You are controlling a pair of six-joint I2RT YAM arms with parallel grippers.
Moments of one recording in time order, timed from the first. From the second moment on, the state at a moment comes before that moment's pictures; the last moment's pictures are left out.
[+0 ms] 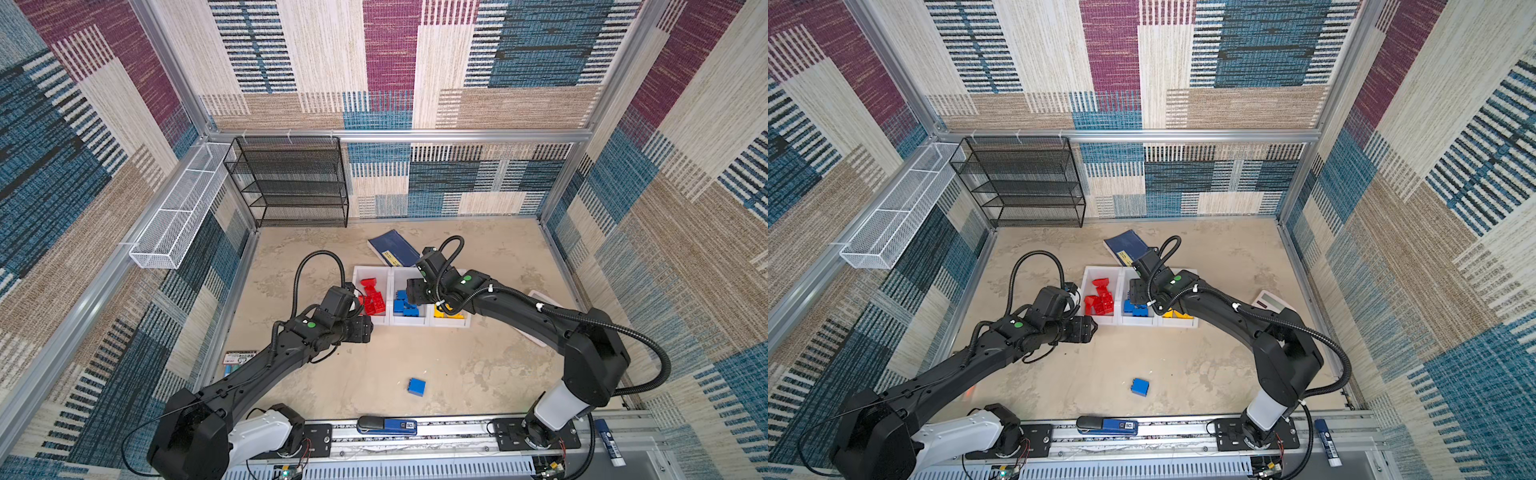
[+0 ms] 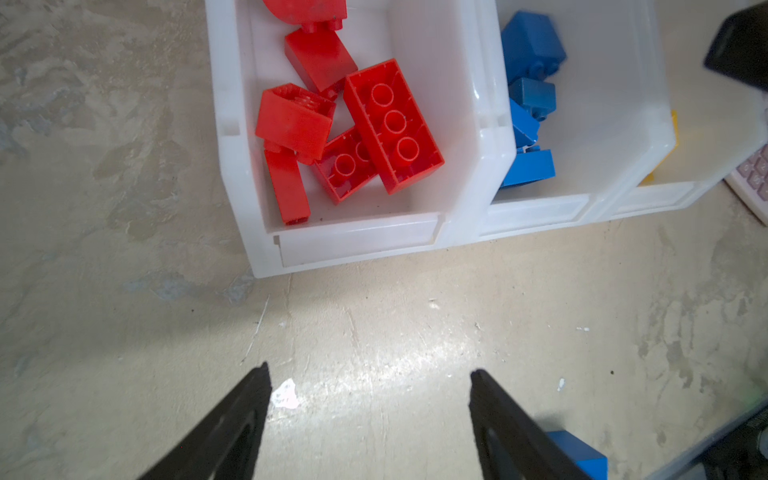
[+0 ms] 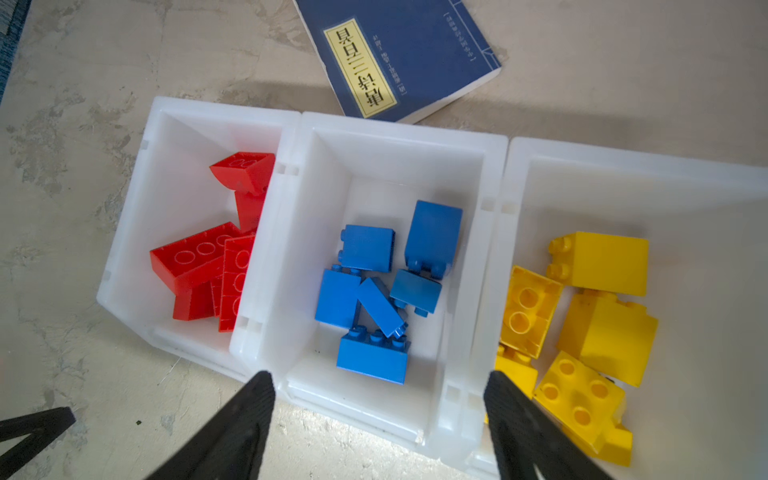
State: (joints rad) left arm -0.55 1.17 0.74 -0.51 0.04 -0.43; right arm 0.73 1.62 1.24 -0.54 0.16 0.58
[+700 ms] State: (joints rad) left arm -0.70 1.22 0.75 -0.54 0.08 -0.43; right arm 0.67 1.31 0.91 -0.53 0.20 0.71
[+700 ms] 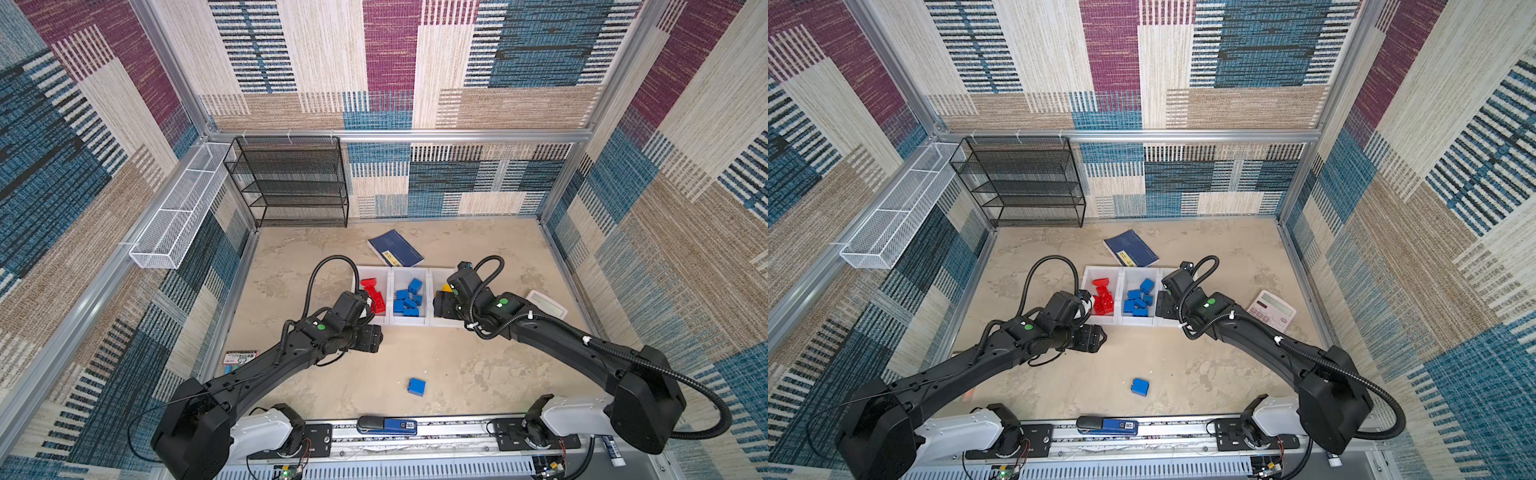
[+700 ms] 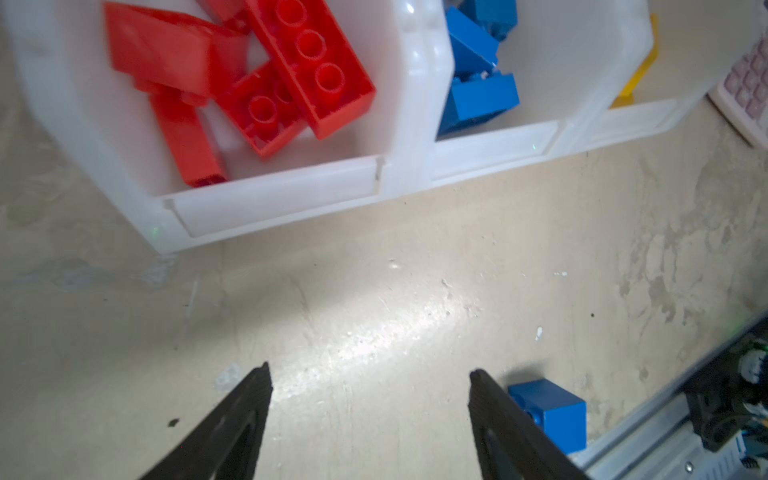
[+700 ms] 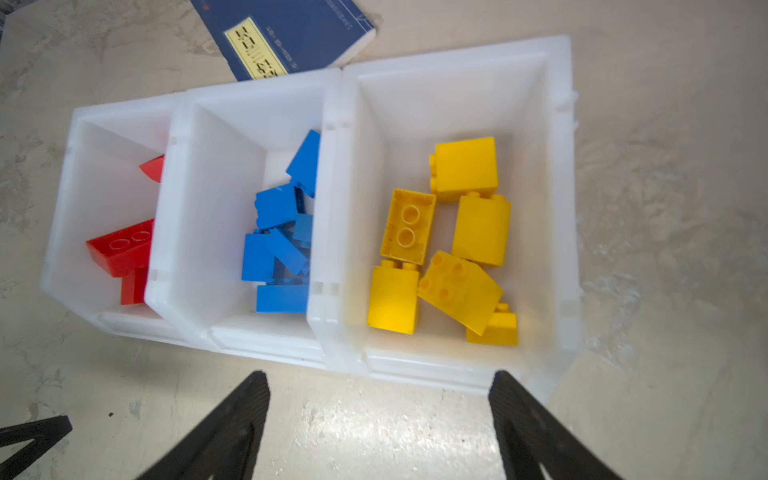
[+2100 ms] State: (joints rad) left arm -1.23 1.71 1.04 -0.66 0.02 -0.58; right arm 0.58 1.11 0.71 -0.50 0.19 0.65
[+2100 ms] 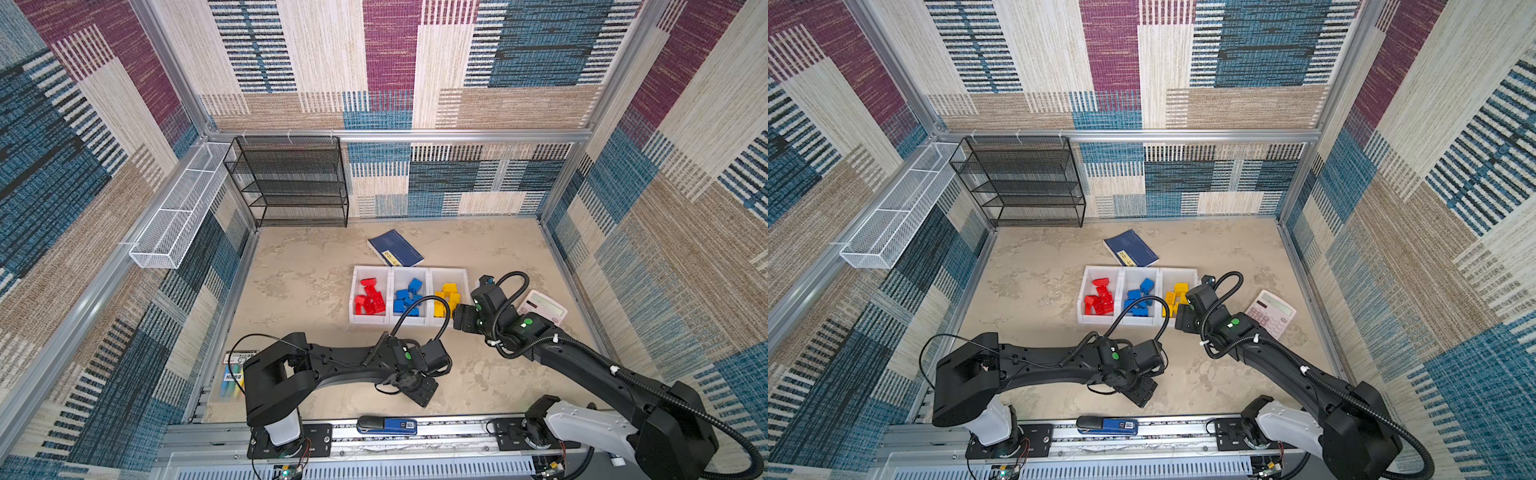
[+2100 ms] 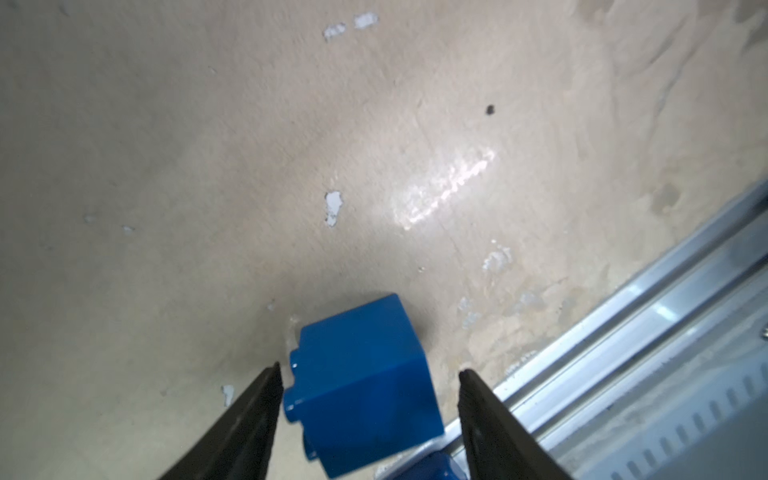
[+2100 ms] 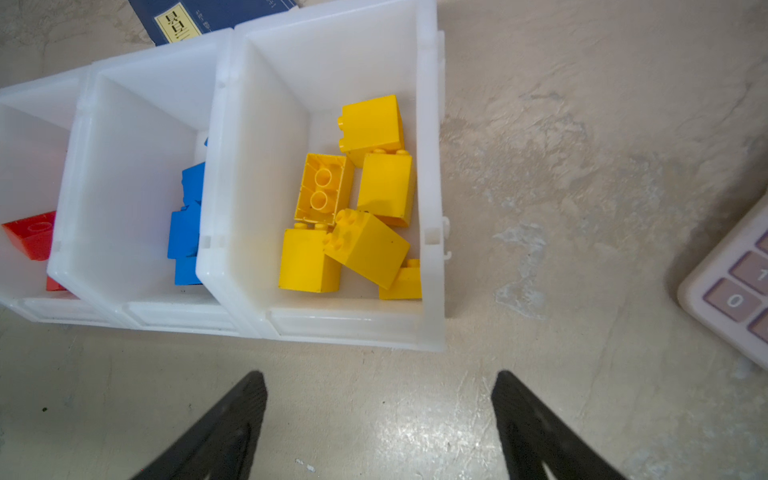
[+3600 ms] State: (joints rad) left arm -0.69 1.85 1.52 -0.63 -0.08 -0.26; right arm 0.56 0.97 0.71 -0.62 0.19 0.70
